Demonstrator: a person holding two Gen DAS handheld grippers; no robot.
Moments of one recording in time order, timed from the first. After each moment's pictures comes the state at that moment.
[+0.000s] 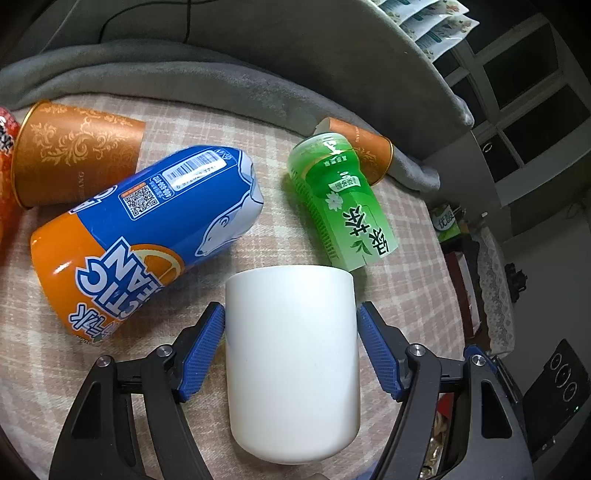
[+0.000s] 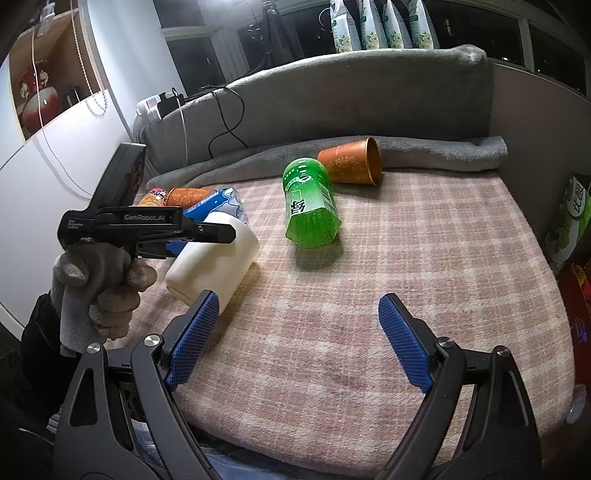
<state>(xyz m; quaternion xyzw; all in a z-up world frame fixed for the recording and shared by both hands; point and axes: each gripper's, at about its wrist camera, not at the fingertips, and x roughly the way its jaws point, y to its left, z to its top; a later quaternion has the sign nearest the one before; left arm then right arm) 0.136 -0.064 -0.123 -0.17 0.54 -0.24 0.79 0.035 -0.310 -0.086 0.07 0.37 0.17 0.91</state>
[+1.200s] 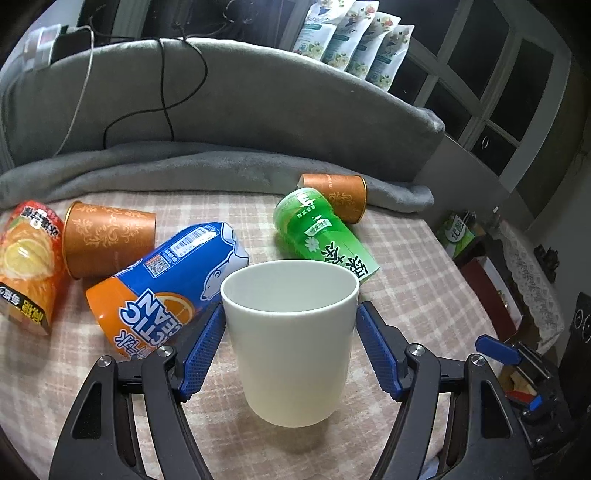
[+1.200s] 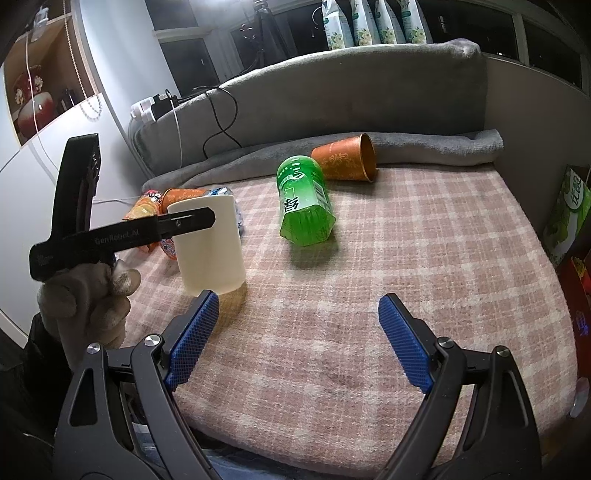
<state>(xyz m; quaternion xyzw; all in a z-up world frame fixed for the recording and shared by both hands) 0.104 -0.084 -0.088 -0.07 0.41 -0.21 0.88 0.035 -0.312 -0.090 0.07 0.37 0.16 0.91</state>
